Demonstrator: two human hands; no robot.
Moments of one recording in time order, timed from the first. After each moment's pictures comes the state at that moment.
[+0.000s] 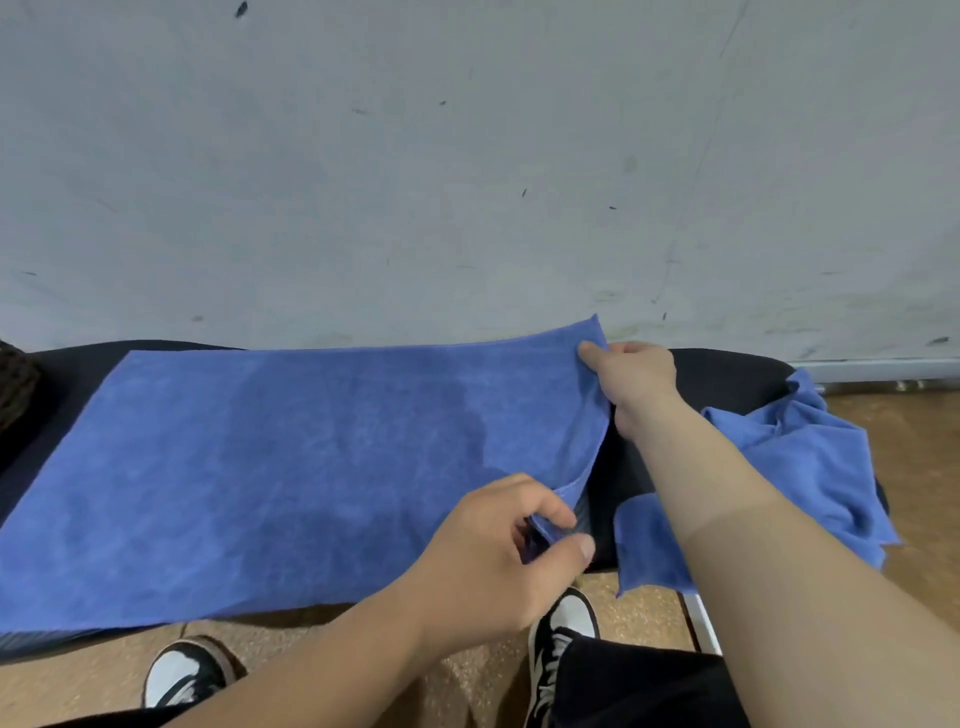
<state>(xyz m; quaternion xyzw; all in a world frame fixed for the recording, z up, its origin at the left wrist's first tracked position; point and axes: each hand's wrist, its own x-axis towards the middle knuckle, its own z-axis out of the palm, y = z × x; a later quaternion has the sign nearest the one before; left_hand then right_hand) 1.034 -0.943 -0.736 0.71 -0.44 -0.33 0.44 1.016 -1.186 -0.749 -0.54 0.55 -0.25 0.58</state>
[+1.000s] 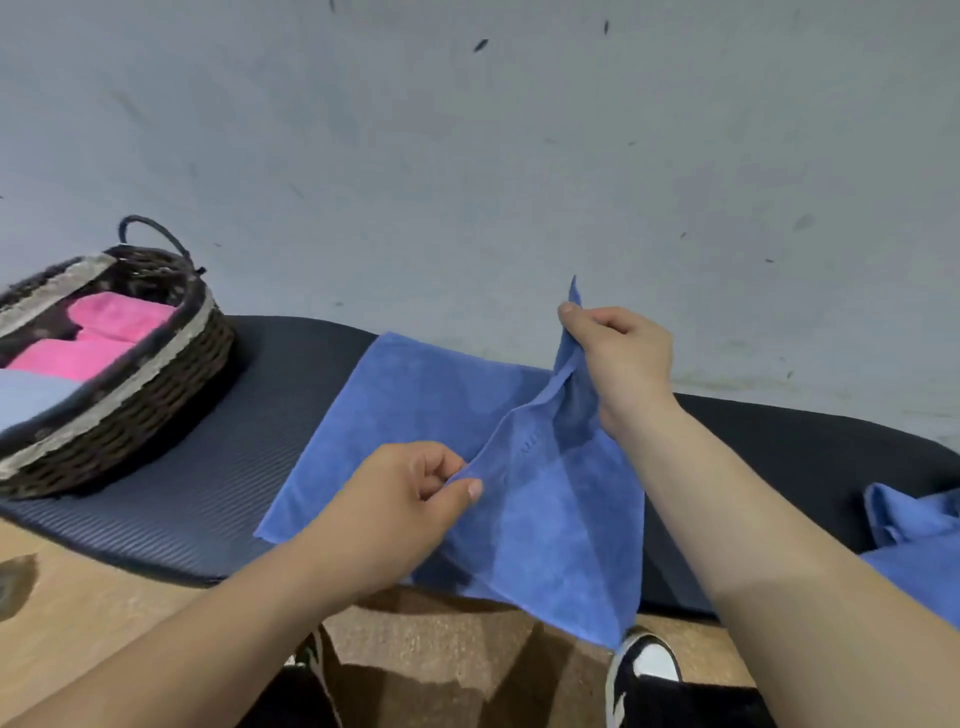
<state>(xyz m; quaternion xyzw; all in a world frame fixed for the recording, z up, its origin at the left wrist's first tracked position) 1.175 -0.802 -0.700 0.82 -0.27 -0.29 0.42 1.152 -1.047 -0.697 -0.61 0.39 -0.30 0.62</state>
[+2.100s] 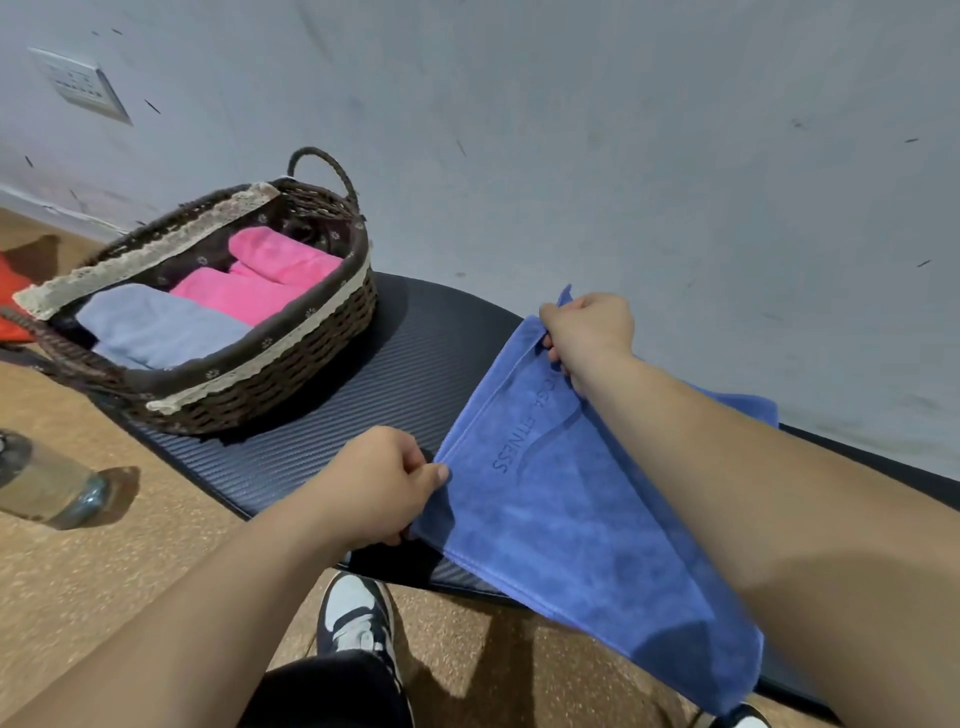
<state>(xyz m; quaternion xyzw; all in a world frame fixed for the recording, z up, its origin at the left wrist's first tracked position) 1.292 -0.689 -0.746 0.91 -0.10 -0.29 0.28 1.340 -0.934 -0.754 -0.74 0.41 -0.12 0.52</state>
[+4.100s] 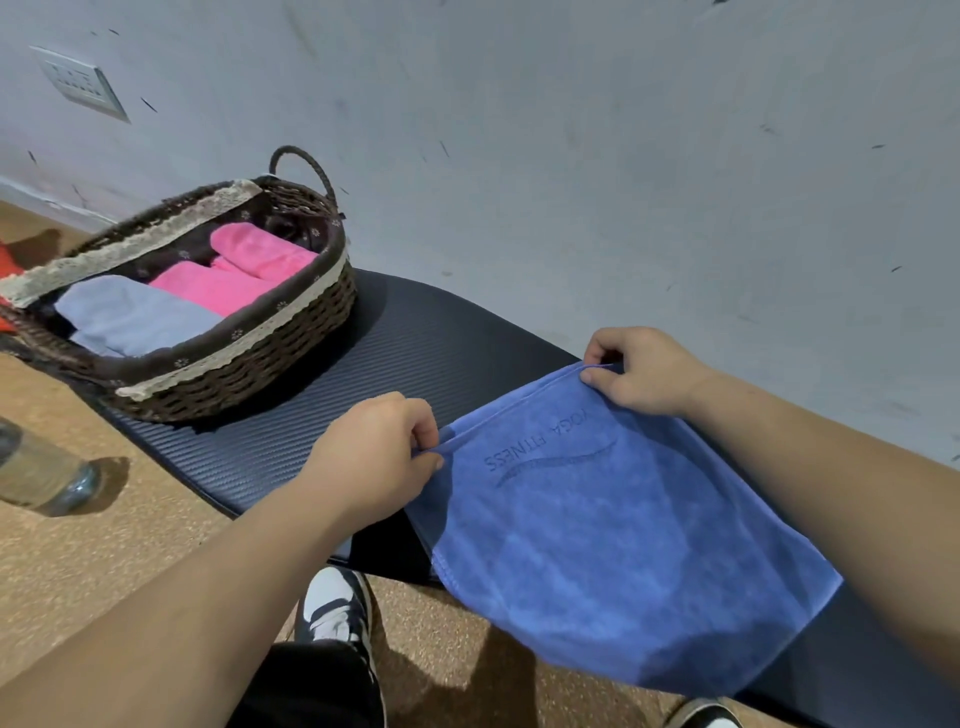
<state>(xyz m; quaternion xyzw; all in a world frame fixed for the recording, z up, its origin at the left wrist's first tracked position) 1.297 -0.716 -0.767 0.94 -0.25 -0.11 0.22 1.273 -1.042 -0.756 -0.97 0.08 0.06 0.24</state>
